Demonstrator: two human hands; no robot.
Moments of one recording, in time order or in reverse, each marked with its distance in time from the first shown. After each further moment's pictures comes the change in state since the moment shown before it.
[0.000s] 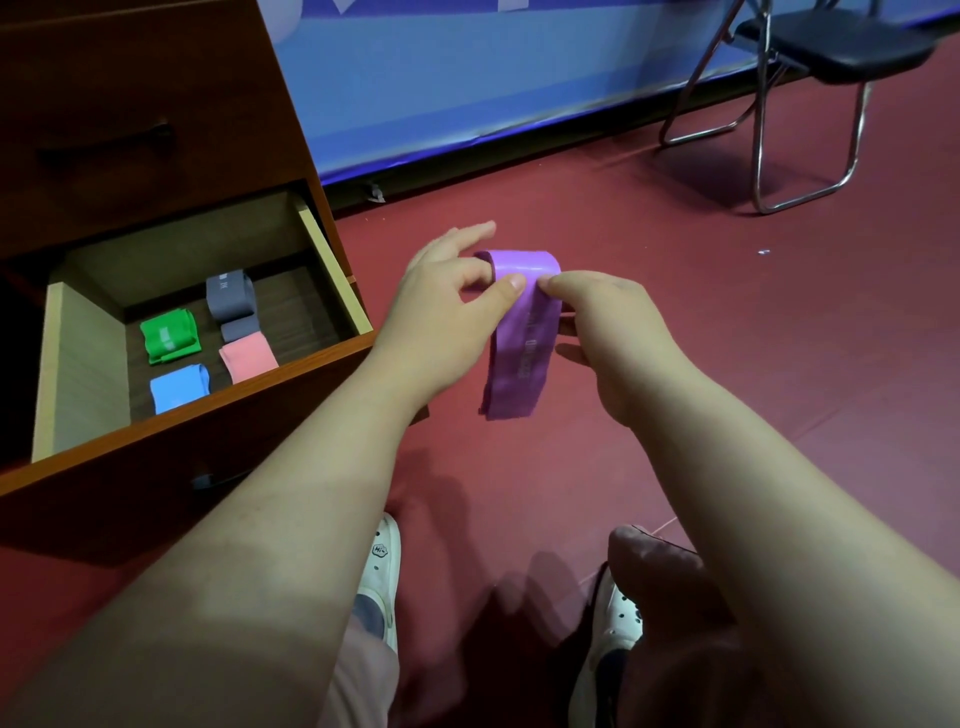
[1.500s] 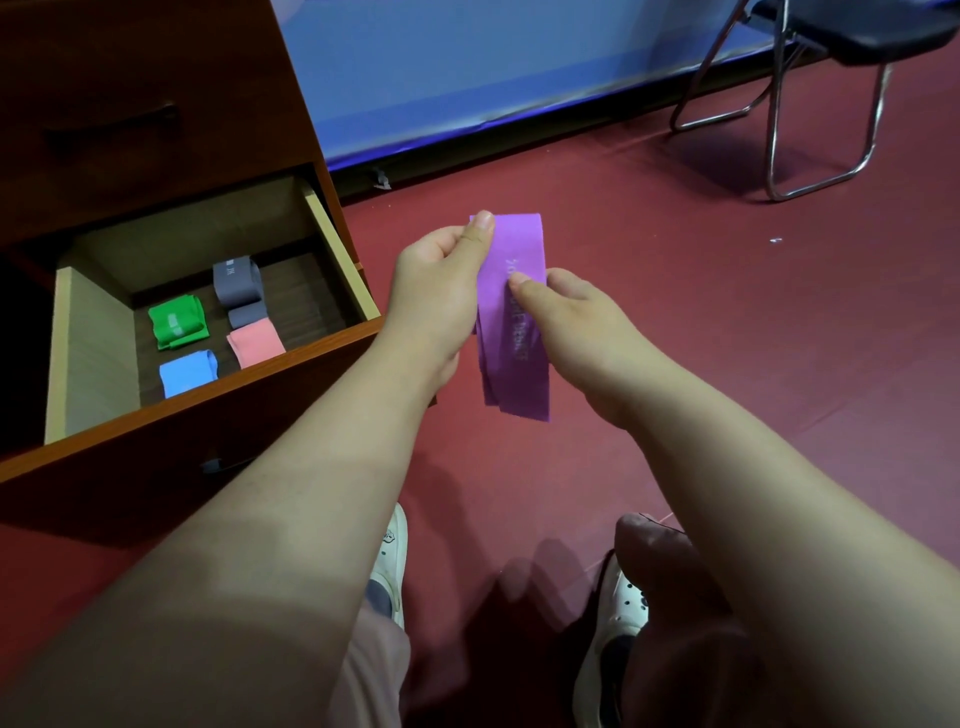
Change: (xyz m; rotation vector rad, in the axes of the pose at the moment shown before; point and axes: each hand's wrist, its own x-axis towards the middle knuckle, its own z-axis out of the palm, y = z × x) left_hand 0.001 0.013 0.007 -0.808 0.165 -0.358; right_hand -0.011 0.008 0.016 -0.178 -0.209 -0.114
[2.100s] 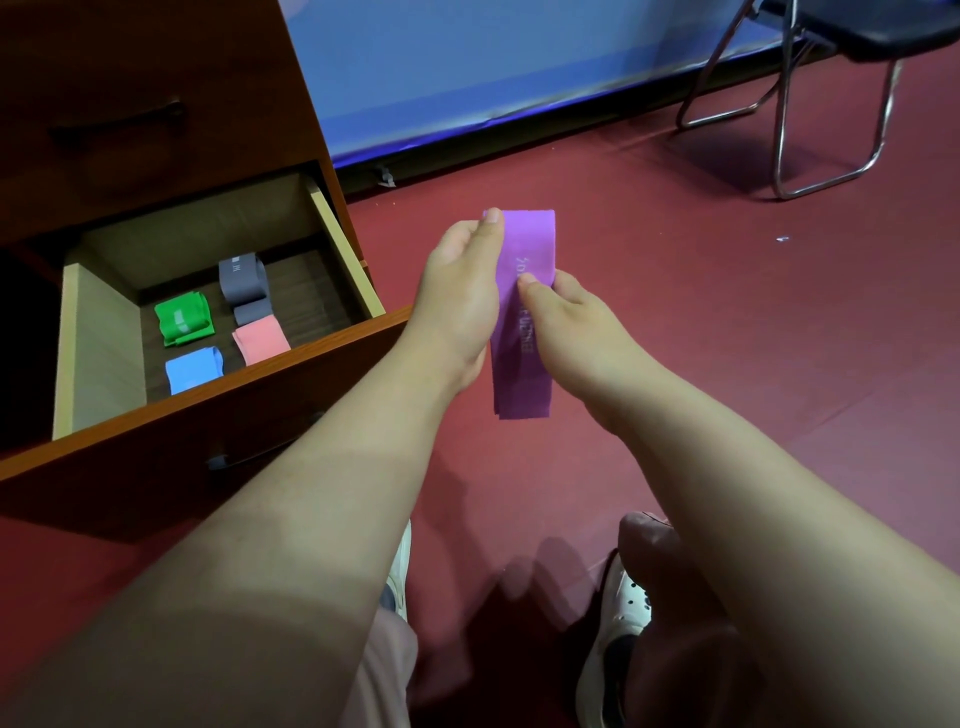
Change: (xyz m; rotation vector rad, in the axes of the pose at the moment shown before) left_hand -0.006 0.000 0.011 -0.070 -0.005 -0.035; right_hand -0.003 0.000 0.008 -0.064 0.047 0.013
